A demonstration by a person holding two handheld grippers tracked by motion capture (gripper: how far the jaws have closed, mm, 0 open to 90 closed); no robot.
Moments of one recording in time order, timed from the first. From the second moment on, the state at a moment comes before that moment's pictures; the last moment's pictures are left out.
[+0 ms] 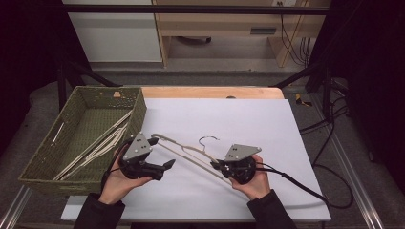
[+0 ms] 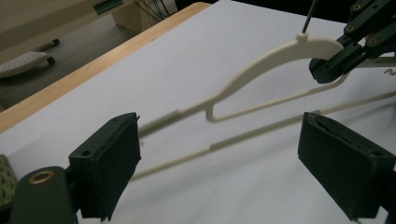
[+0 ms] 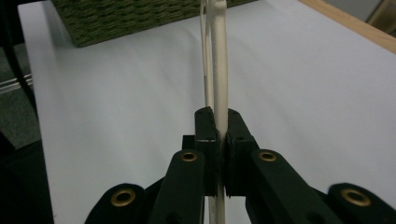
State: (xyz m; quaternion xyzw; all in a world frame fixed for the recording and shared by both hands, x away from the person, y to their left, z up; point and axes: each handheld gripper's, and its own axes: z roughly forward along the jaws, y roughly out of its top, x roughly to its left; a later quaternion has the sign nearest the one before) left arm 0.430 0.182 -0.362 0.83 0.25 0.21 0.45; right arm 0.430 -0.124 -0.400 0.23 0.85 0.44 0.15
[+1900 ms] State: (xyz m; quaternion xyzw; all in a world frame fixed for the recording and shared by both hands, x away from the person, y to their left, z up) left arm 0.416 0.157 -0.361 0.85 0.26 0.17 0.43; right arm 0.425 -0.184 -0.384 0.31 0.76 0.53 0.19
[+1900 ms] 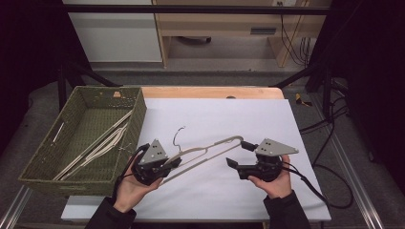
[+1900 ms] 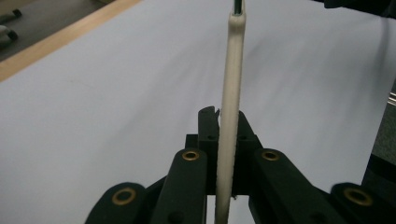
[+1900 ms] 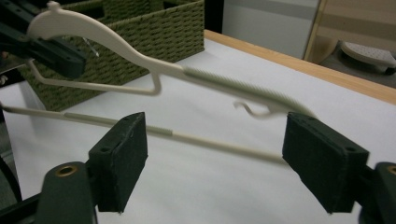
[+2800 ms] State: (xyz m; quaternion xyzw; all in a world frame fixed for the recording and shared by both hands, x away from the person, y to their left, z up) left arm 0.425 0.258 -0.249 0.78 0.28 0.29 0.47; right arm 0.419 -0.251 -0.402 0.40 0.71 0.54 0.21
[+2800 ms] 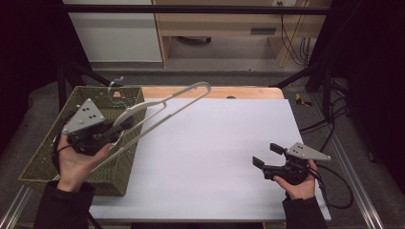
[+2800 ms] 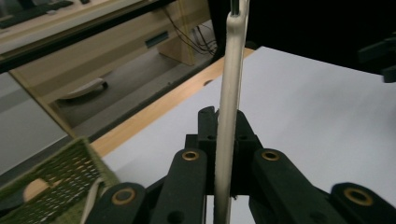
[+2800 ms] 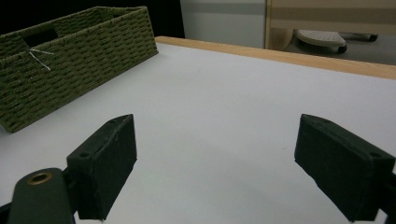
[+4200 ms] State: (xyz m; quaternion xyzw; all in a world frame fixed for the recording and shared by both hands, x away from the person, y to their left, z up) left arm 0.480 0.395 -0.347 0.76 0.41 0.40 0.32; right arm 0.421 -0.252 -0.407 0.40 0.72 0.53 0.20
